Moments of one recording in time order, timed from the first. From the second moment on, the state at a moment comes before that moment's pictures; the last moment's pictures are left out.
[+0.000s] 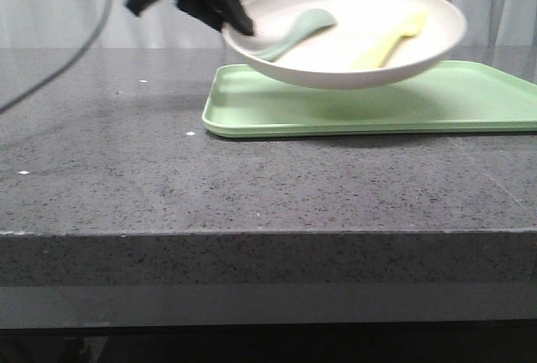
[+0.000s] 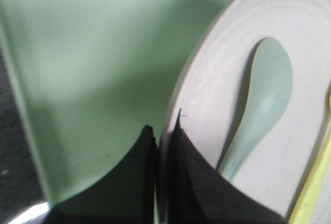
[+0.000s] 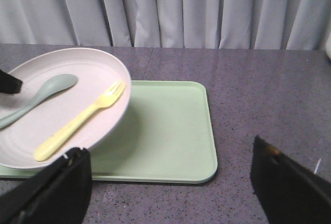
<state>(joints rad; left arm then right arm) -0.39 2.09 -2.01 -0.56 1.00 0.03 0.01 0.39 -0.55 0.16 0.38 -0.08</state>
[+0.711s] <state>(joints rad) -0.43 2.33 -2.30 -0.51 1.07 -0.20 0.01 0.39 -0.55 0.16 0.38 -0.08</state>
